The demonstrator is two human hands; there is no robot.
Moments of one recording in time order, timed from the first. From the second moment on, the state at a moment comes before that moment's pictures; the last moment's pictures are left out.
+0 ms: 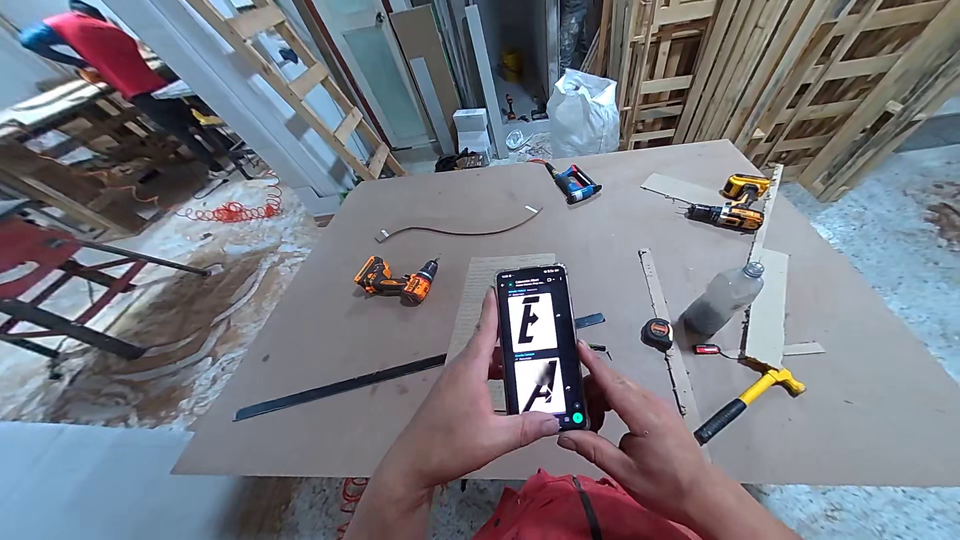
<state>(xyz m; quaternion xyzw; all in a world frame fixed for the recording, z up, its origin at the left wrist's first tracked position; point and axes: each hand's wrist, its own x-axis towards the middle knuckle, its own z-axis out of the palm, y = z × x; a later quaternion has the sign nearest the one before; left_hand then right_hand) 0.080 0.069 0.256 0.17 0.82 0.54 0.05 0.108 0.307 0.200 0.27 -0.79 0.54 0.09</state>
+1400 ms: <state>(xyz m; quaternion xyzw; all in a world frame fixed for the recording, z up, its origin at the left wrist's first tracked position) 0.078 0.073 0.247 0.20 0.74 0.64 0.00 0.108 0.306 0.203 0.27 -0.81 0.52 0.09</state>
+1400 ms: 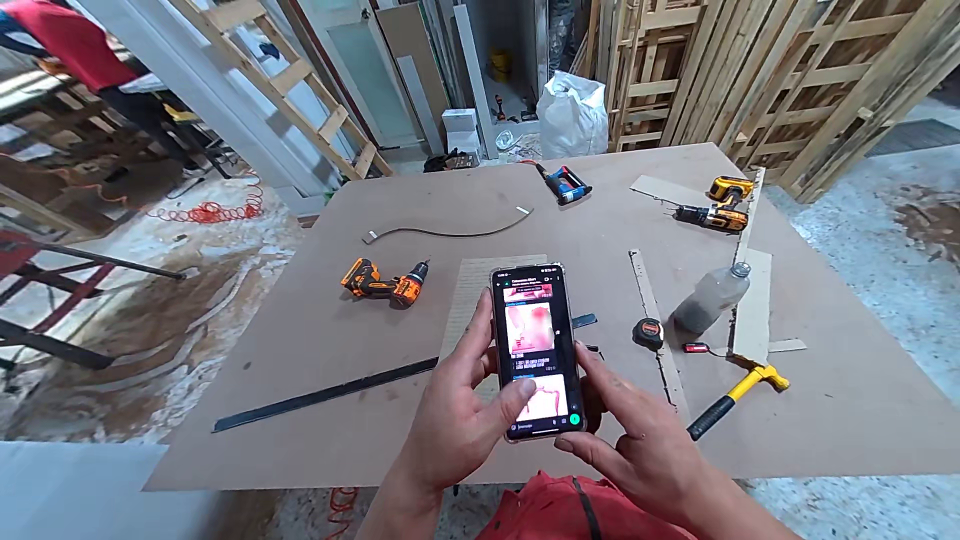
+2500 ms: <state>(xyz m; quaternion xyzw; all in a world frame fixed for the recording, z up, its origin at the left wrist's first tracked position) 0.155 0.001 0.220 0.03 0.73 0.67 -0.13 0.098 0.226 0.191 0.41 -0.76 0.50 -0.01</state>
